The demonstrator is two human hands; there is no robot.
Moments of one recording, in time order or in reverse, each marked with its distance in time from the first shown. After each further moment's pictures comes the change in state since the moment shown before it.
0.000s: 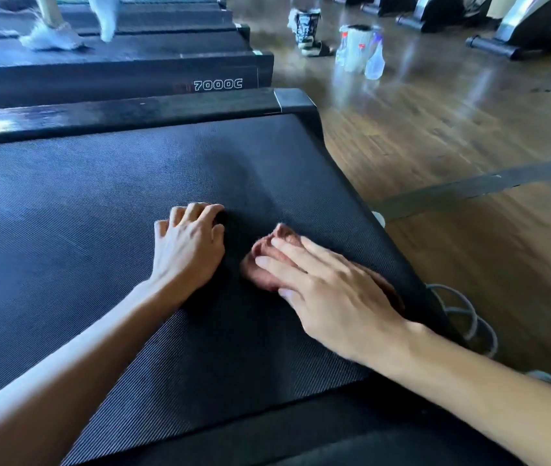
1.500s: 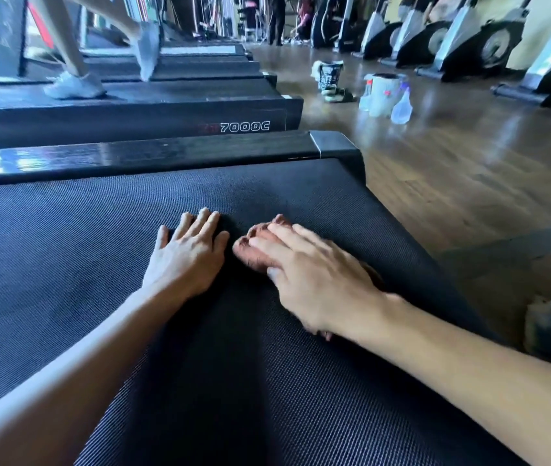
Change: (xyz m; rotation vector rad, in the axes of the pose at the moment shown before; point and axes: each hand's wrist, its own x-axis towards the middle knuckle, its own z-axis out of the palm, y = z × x) left_hand 0.125 -0.070 0.038 0.053 -0.157 -0.101; right_hand 0.181 0.026 0.060 0.037 0.074 0.004
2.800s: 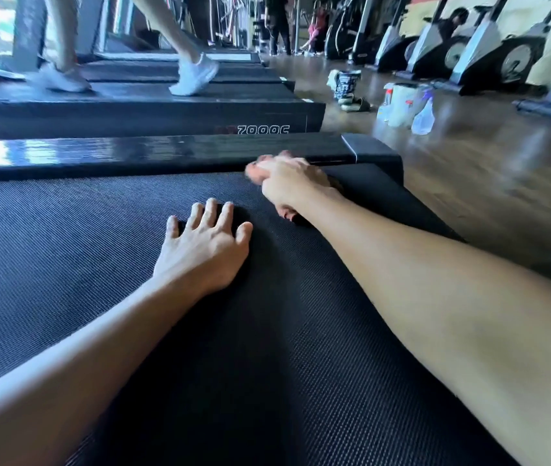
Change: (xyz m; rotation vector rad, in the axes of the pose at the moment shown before) left_hand 0.043 -0.017 0.006 0.053 -0.017 -0.026; right_hand 0.207 0.027 0.058 0.004 -0.111 0.260
